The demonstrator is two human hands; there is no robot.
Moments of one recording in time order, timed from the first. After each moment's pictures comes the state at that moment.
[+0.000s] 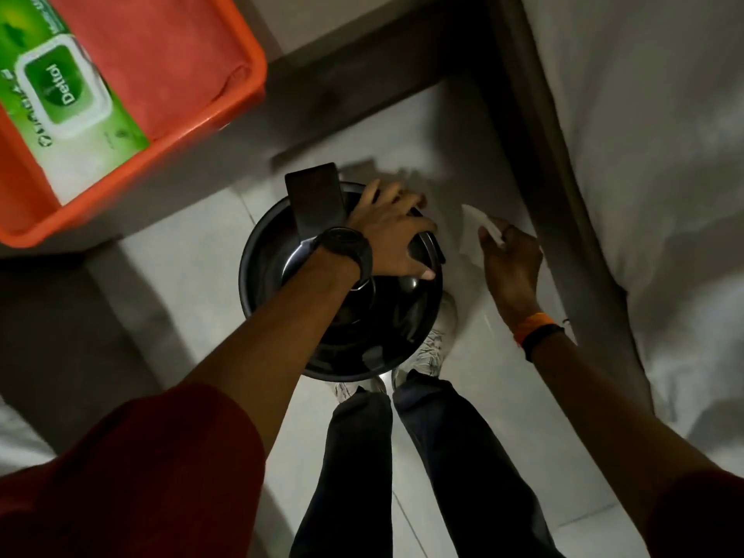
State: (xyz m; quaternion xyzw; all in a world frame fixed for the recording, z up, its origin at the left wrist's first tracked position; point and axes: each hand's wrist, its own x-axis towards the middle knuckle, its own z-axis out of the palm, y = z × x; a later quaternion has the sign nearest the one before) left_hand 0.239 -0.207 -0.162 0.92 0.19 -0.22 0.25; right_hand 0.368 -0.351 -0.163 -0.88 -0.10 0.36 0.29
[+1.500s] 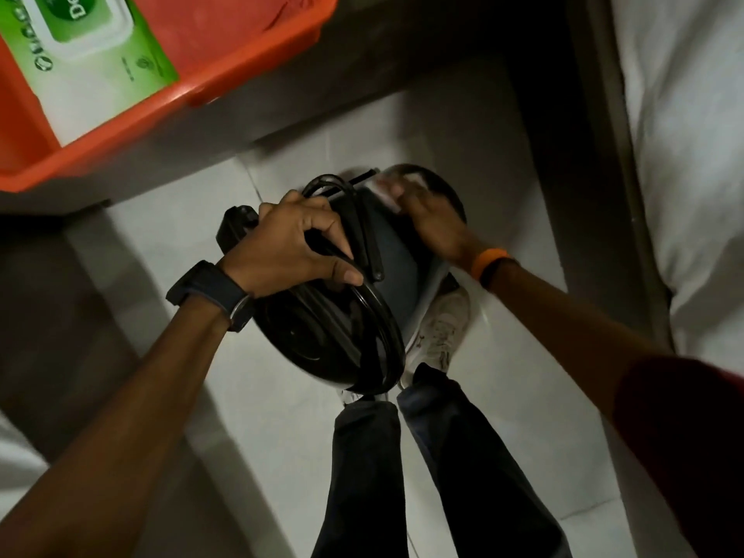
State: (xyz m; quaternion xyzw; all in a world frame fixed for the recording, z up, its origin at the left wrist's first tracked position) left_hand 0.088 -0.180 -0.117 0.73 0.38 -0.05 0.57; right_hand 0.297 -0.266 -0.197 -0.72 -0.40 0.55 0.15
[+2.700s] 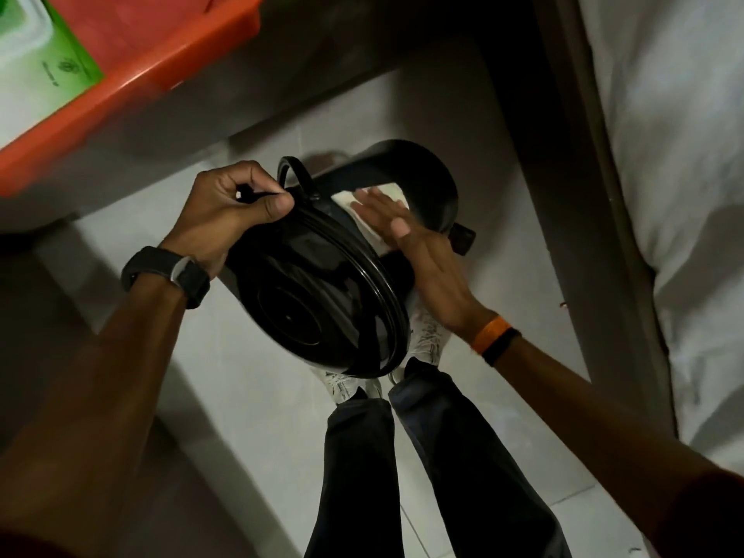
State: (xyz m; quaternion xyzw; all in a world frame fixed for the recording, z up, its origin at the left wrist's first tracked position) left_hand 0.084 -0.154 -0.154 0.58 0.47 0.09 0.65; right_hand 0.278 -0.334 -0.172 -0.65 -0.39 0.54 0.36
